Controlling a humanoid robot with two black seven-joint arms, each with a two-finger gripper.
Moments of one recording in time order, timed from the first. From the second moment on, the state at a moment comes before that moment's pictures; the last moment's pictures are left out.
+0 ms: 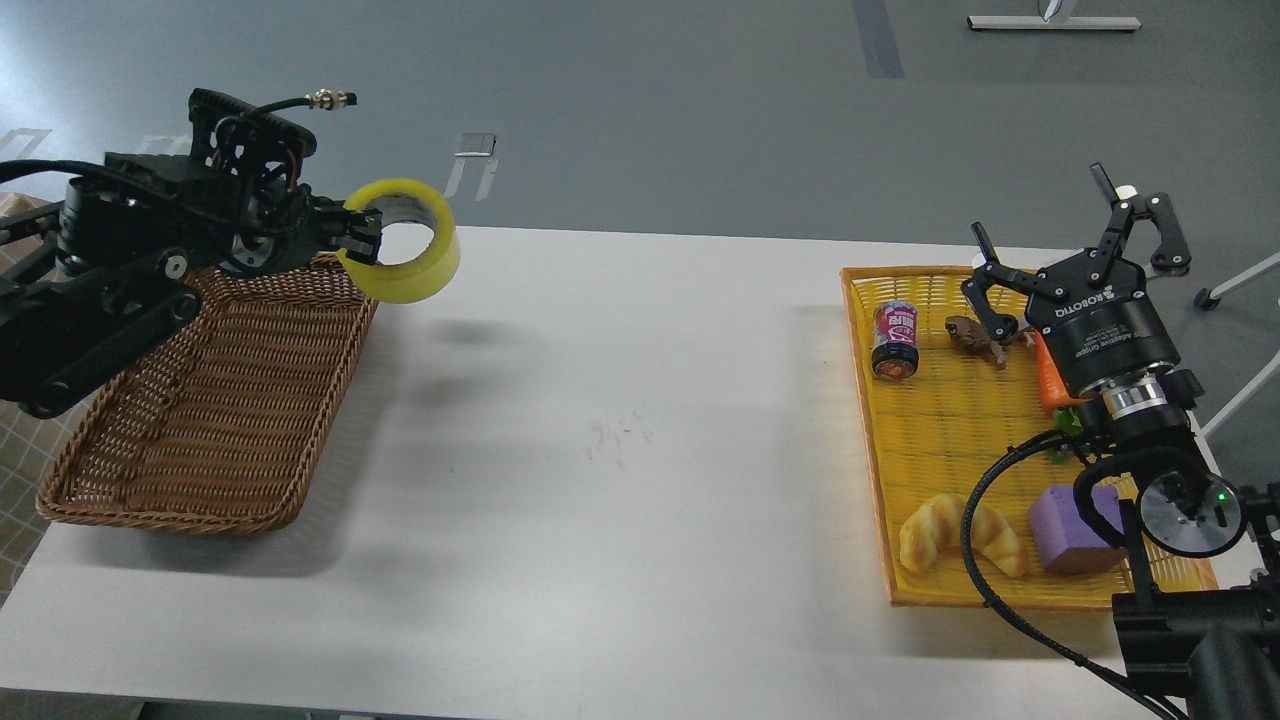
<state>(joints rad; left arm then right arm) -0.96 0.78 -0.47 -1.13 1.85 -0.49 0.03 0.28 -0.01 1.69 1.17 -0.40 0.49 -0.15</state>
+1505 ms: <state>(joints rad) -0.66 0.91 -0.46 -1.00 1.76 -0.36 0.00 0.27 0.00 1.68 1.17 -0.40 0.49 -0.15</state>
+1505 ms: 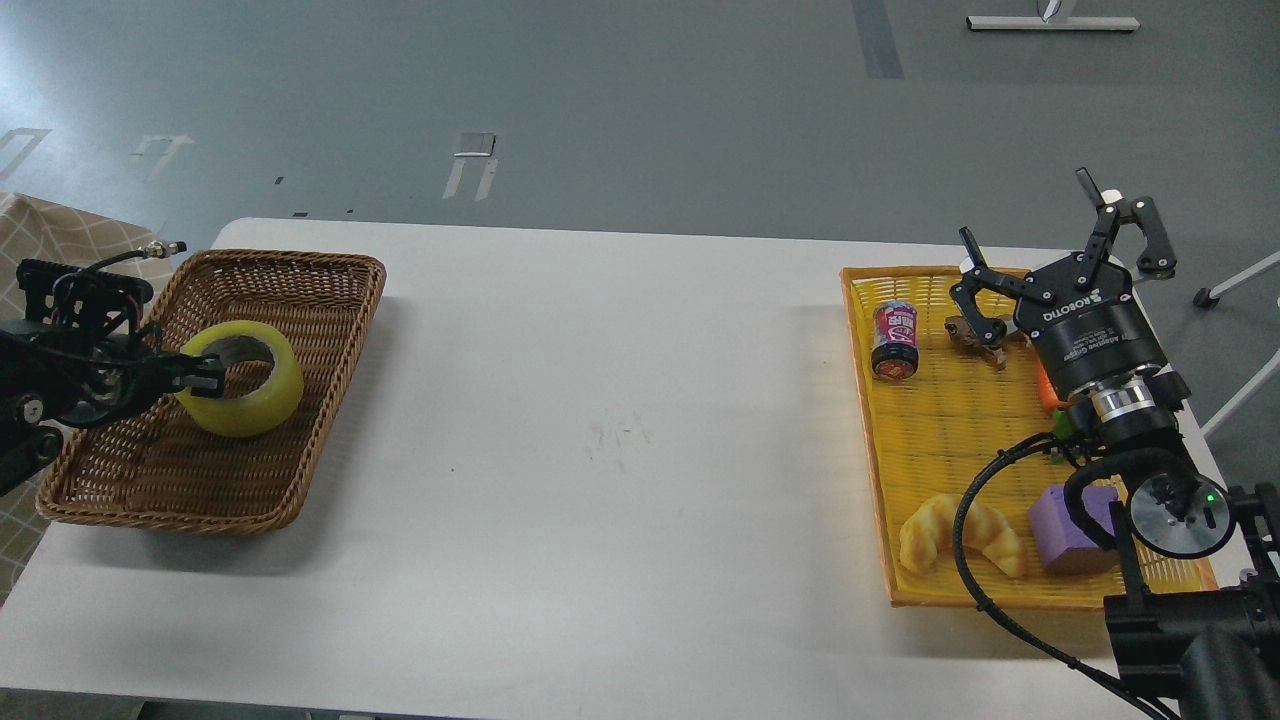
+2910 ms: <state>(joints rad) -0.83 0.95 -0.50 -1.02 1.43 -0.35 -0.01 0.27 0.00 1.69 1.17 -0.40 0.49 -0.15</state>
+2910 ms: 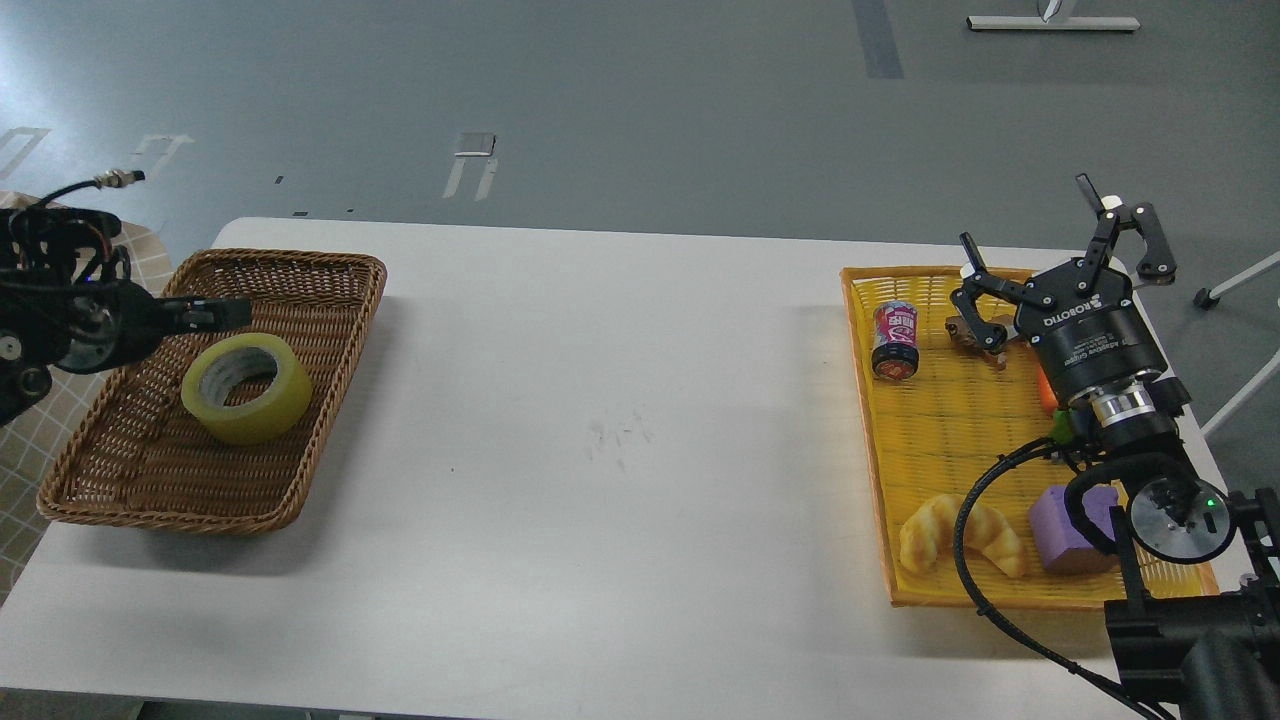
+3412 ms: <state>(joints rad) -1.02 0.92 -0.56 -1.07 0.73 -0.36 -0.21 0.29 0.00 1.69 1.18 -0.40 0.49 -0.15</state>
